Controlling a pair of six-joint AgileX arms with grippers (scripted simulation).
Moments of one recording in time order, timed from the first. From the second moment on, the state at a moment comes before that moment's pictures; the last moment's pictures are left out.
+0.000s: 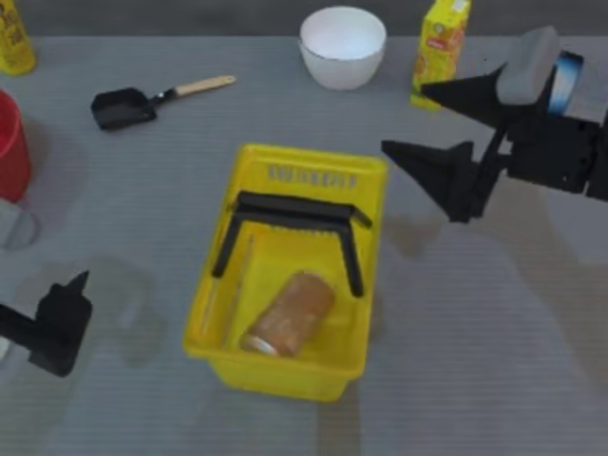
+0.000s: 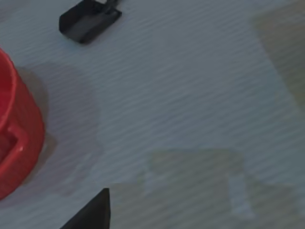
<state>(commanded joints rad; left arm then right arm) -0.22 0.62 0.52 -0.49 0.04 0.29 0.26 1.72 0.78 0.78 -0.81 0.00</state>
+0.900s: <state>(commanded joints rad) -0.63 1.87 1.72 -1.34 0.03 0.91 0.05 0.29 0.09 0.10 -0.14 0.00</state>
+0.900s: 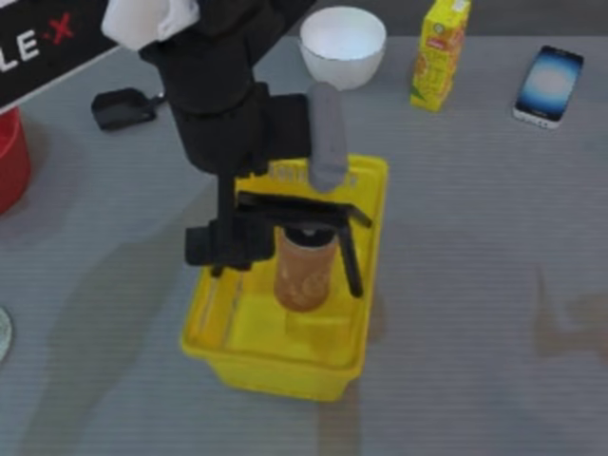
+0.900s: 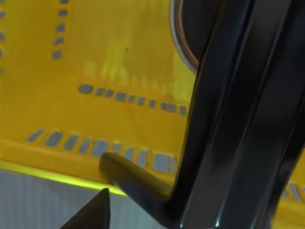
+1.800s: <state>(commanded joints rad) -0.69 2.10 1.95 -1.42 0.00 1.03 0.01 0.00 0.00 0.00 0.00 0.00</state>
